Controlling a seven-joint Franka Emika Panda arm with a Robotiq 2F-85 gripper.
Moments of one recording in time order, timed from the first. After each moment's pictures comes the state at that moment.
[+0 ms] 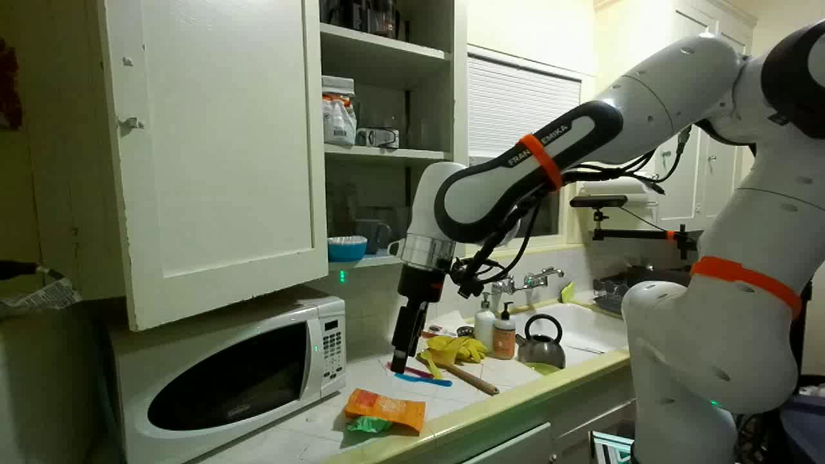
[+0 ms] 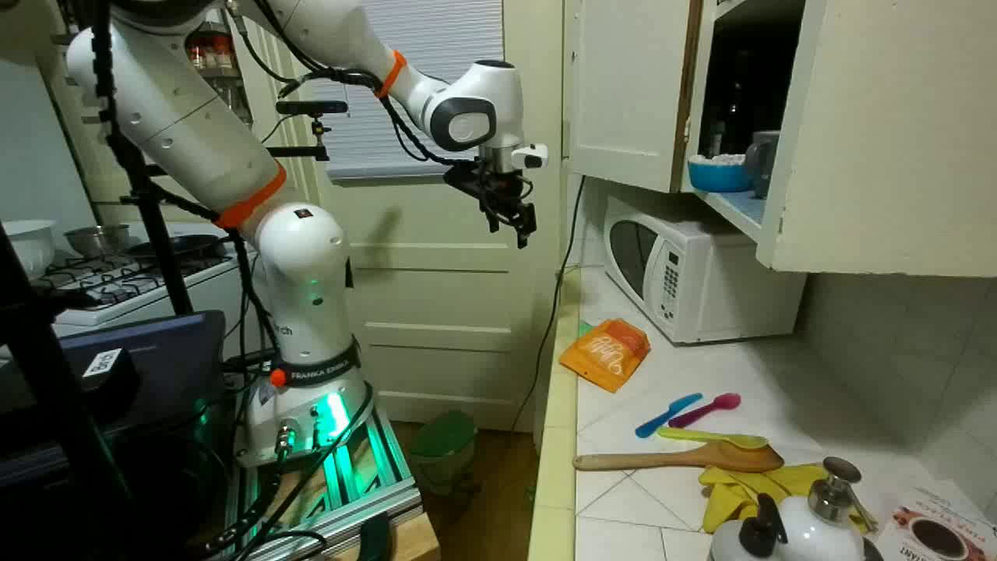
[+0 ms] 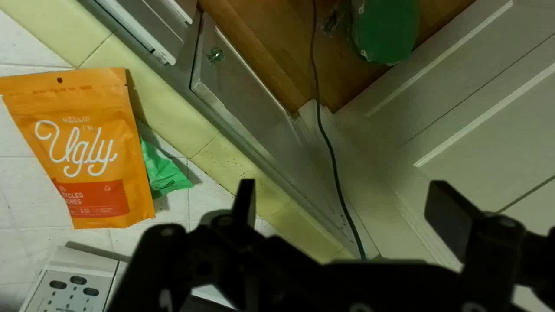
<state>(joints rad) 0.17 -0.55 -0.11 -2.72 0.19 2.37 -0.28</state>
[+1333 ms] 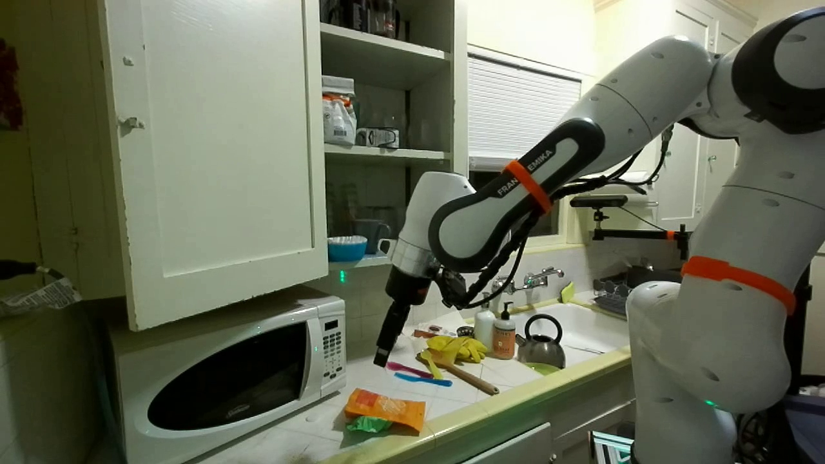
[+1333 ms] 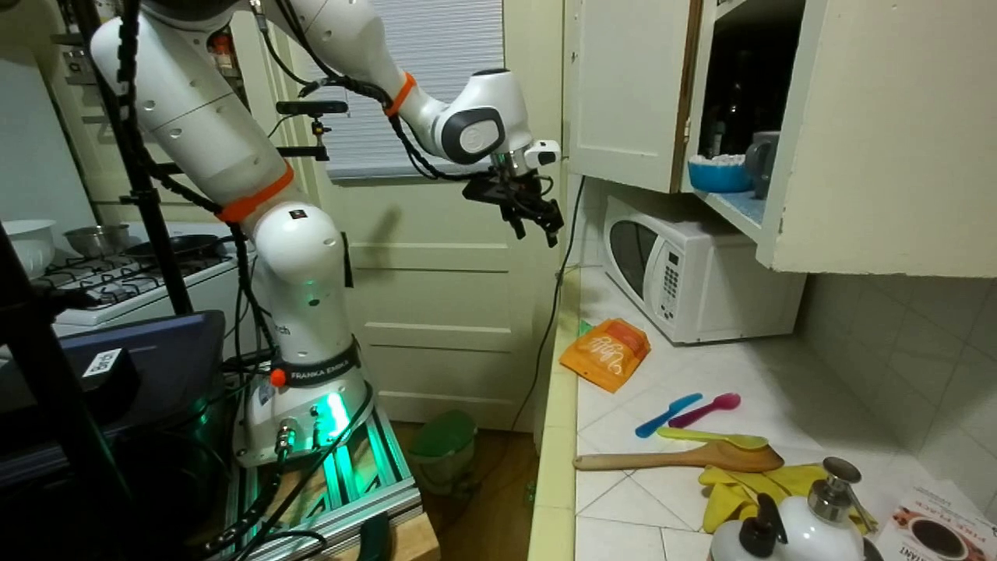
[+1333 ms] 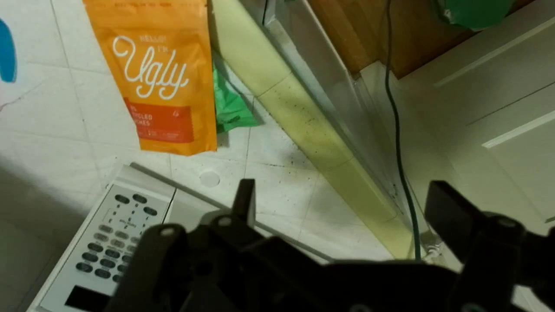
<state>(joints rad) 0.10 -0.45 -0.06 -2.72 0.04 2.62 -0.28</state>
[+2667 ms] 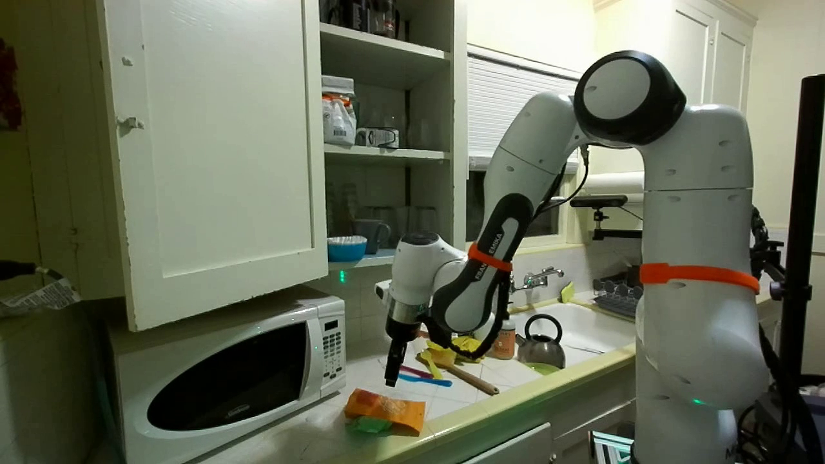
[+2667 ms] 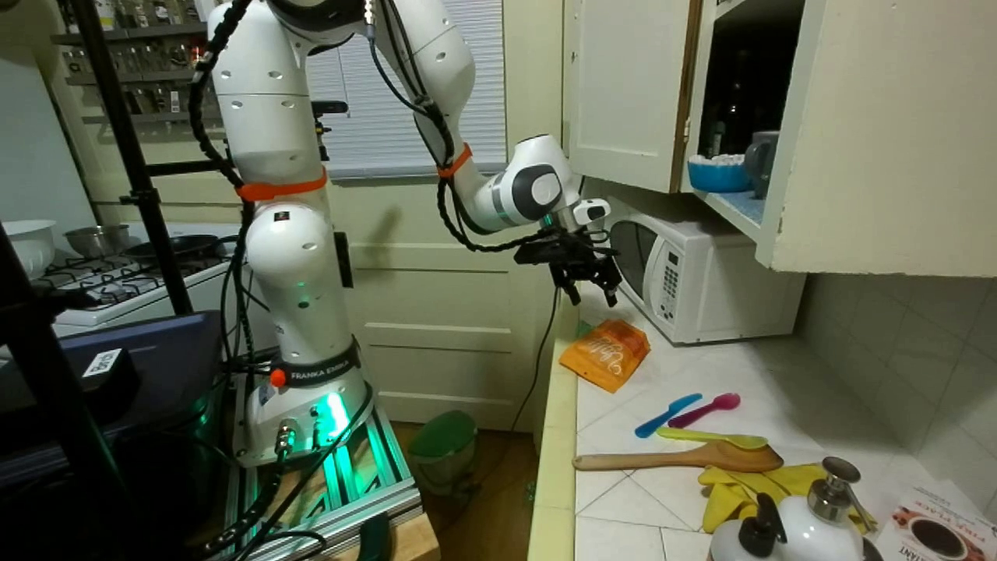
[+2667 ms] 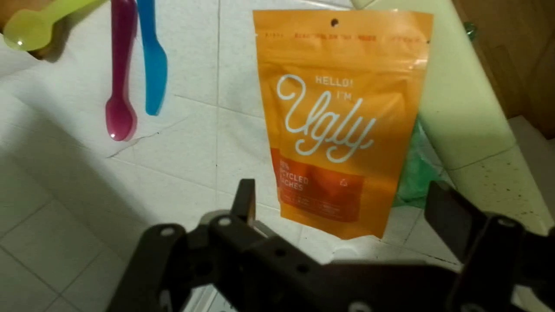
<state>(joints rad) -0.11 0.00 -0.13 -2.58 -0.65 2.89 0.08</state>
